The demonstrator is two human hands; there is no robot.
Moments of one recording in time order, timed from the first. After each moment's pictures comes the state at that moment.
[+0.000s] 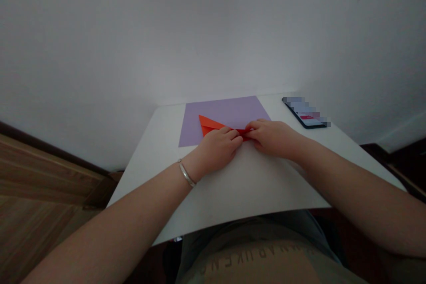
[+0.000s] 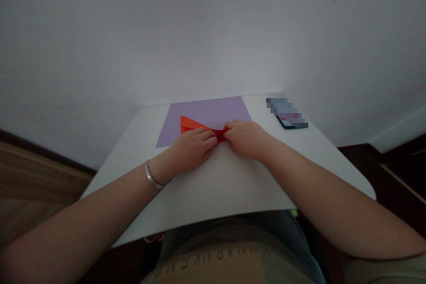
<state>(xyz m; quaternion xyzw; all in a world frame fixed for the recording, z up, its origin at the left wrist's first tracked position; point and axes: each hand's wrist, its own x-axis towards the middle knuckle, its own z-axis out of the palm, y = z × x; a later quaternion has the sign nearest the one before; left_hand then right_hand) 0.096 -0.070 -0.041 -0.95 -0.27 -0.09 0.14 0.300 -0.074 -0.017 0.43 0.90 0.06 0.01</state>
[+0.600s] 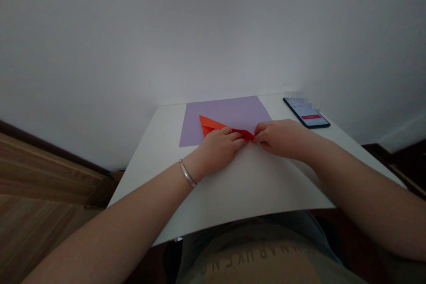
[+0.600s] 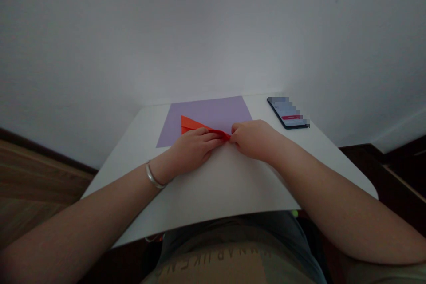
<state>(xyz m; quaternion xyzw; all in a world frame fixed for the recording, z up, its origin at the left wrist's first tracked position) 0.094 -0.067 -0.046 -0.96 -0.23 -0.11 0.12 0.308 -0.082 -0.004 0.45 0.89 0.08 0.06</state>
